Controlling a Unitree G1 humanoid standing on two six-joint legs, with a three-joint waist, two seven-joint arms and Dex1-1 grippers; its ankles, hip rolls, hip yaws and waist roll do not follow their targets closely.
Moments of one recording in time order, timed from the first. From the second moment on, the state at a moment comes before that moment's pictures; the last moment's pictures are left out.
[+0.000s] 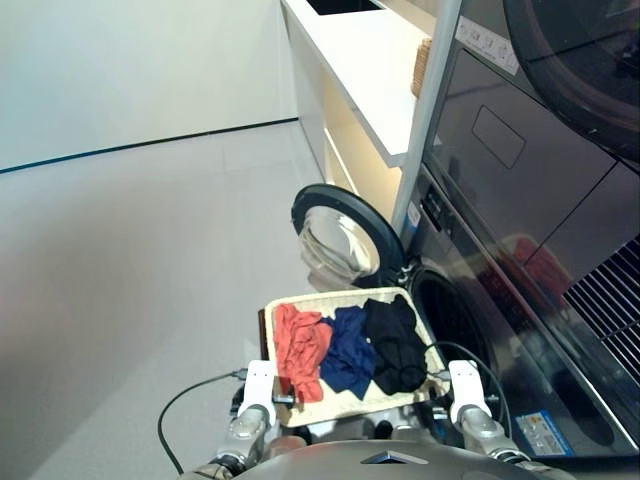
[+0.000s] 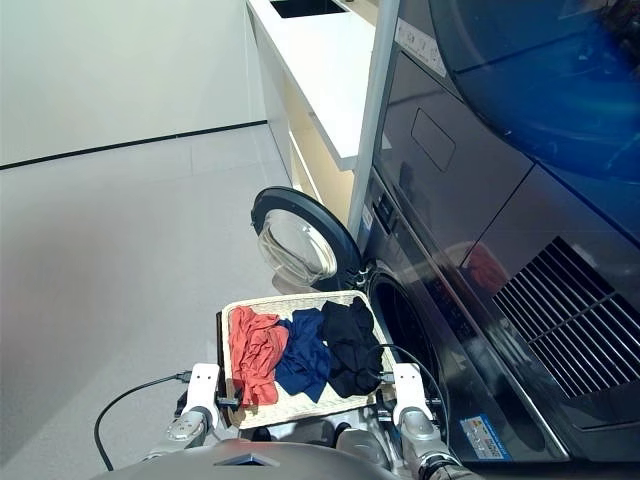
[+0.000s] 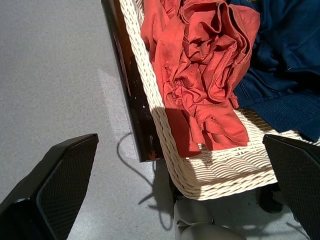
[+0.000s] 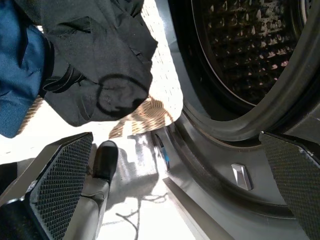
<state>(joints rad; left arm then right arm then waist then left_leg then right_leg) -0.04 0.10 -0.26 1.22 -0.23 -0.30 0.02 -0.04 -0.22 0.24 1.20 0.23 -0.25 -0.10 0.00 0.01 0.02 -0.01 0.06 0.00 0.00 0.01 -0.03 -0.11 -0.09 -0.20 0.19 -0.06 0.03</state>
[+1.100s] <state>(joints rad) -0.20 0.12 -0.27 1.16 -0.32 -0.32 0.06 -0.19 -0.22 0.32 1.04 0.25 -0.26 -0.10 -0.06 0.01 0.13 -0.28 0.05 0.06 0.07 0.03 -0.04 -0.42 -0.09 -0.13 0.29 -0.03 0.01</state>
